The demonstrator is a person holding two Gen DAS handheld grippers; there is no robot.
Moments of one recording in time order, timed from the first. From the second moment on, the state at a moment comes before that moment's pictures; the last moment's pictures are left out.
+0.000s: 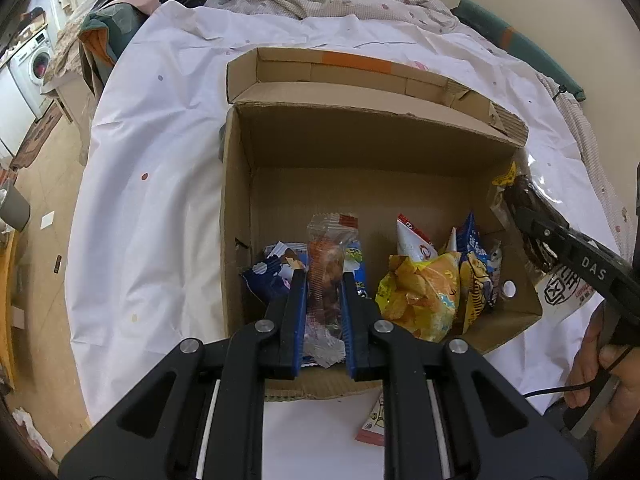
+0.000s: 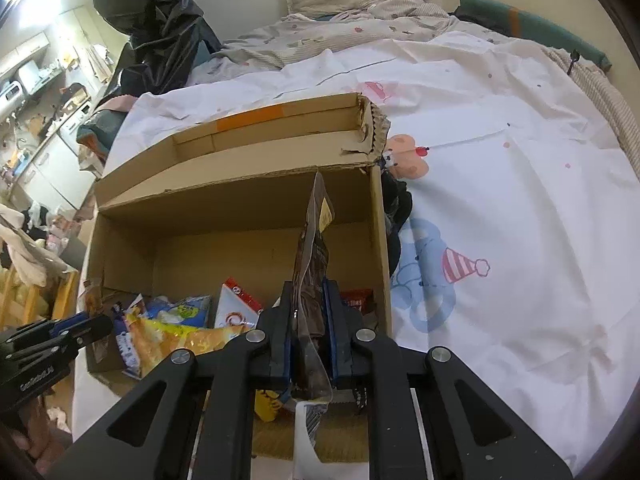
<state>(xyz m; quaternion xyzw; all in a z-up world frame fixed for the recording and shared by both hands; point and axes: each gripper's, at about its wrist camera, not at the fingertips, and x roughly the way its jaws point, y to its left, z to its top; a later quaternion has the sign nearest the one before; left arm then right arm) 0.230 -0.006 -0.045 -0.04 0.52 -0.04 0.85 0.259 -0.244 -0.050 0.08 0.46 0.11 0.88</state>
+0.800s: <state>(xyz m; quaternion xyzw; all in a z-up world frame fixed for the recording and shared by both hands) 0.205 -0.004 -0.022 -0.03 0.48 -0.03 0.88 0.237 -0.255 -0.034 0.15 0.45 0.17 0.86</state>
